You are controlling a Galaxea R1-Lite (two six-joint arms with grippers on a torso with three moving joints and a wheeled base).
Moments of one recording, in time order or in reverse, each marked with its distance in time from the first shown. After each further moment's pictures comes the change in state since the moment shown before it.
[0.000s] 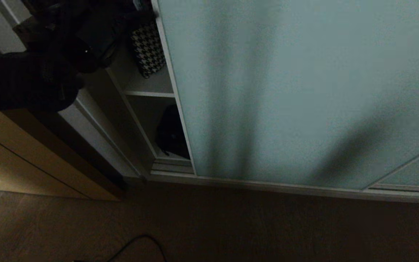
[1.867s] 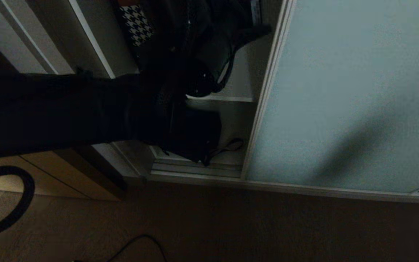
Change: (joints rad) left arm -0.409 0.166 -0.169 -0.035 0.109 0.114; right arm 0.000 0.000 0.000 0.000 0.001 0.000
